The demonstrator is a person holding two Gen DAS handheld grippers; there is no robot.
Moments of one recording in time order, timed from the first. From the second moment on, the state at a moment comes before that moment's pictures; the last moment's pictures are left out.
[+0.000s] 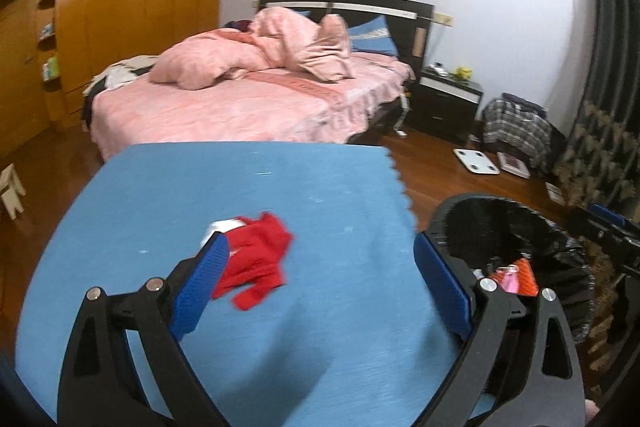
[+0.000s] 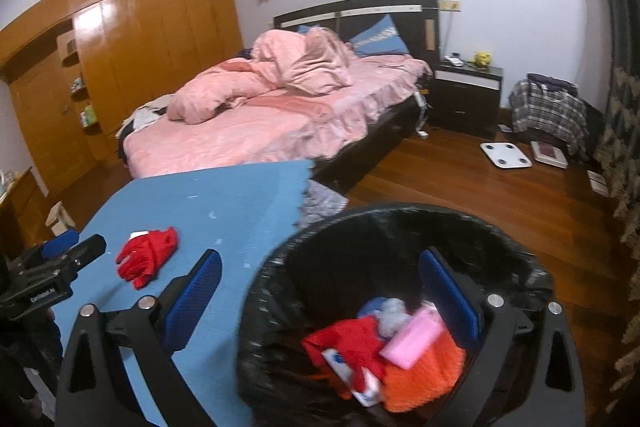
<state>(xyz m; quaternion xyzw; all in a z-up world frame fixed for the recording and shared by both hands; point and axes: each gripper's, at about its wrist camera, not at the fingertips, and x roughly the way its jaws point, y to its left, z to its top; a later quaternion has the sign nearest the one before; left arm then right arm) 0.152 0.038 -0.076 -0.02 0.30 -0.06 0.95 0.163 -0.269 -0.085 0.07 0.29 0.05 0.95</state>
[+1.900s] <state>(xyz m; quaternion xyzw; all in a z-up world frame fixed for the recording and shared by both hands) 0.183 0.186 -0.143 -0.06 0.34 0.06 0.94 0.261 -0.032 -0.177 0.00 0.39 0.26 0.88</state>
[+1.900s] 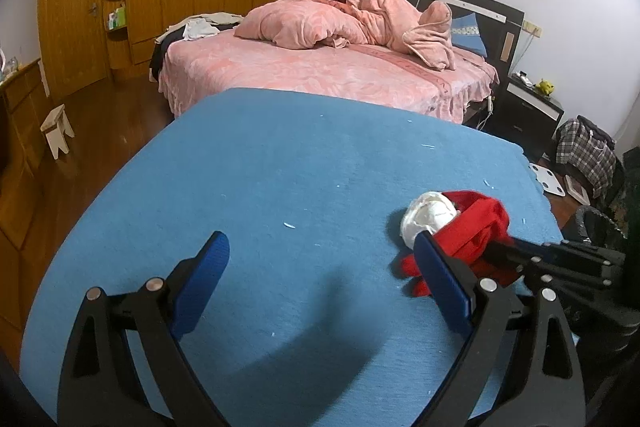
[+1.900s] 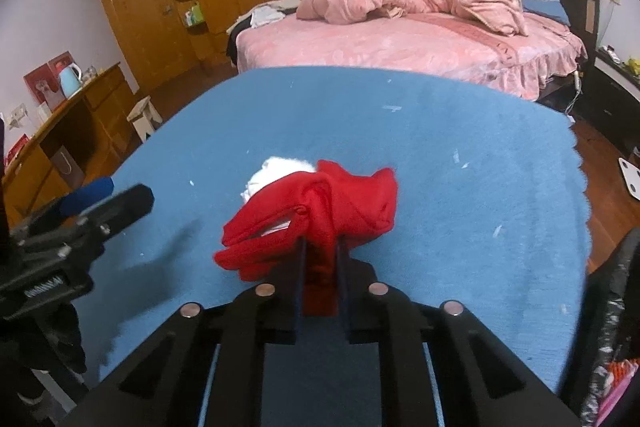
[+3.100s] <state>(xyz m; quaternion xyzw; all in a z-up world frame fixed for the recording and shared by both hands) 0.271 0.104 -0.188 -0.06 0.42 -0.03 0.90 0.277 -0.111 -0.161 0.02 0.37 0.18 0.91</state>
